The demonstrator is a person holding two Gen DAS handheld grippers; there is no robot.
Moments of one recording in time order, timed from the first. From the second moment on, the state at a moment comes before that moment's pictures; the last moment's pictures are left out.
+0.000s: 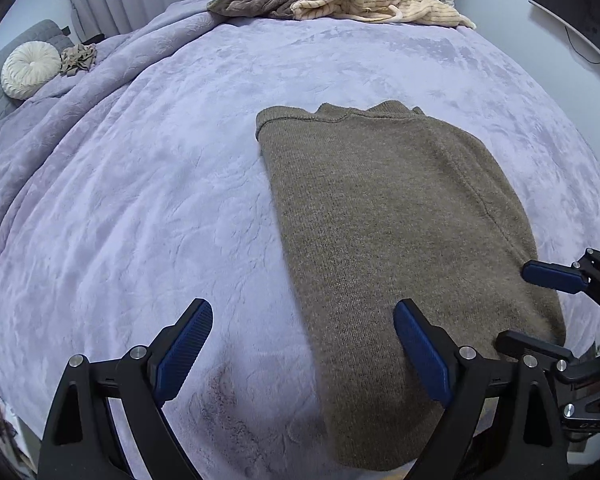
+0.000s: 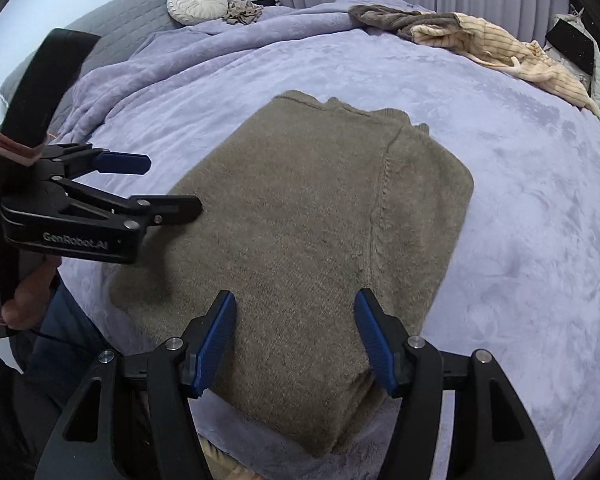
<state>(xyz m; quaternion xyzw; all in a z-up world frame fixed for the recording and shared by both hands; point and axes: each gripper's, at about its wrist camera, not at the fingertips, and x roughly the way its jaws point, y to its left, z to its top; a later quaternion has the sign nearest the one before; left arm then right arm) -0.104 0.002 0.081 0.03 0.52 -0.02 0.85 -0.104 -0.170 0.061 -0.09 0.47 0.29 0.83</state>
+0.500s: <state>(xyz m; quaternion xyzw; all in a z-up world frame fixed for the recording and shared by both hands) -0.107 -0.013 0.110 0.03 0.53 -0.02 0.85 -0.107 -0.163 0.112 -0.12 0.46 0.24 0.85</state>
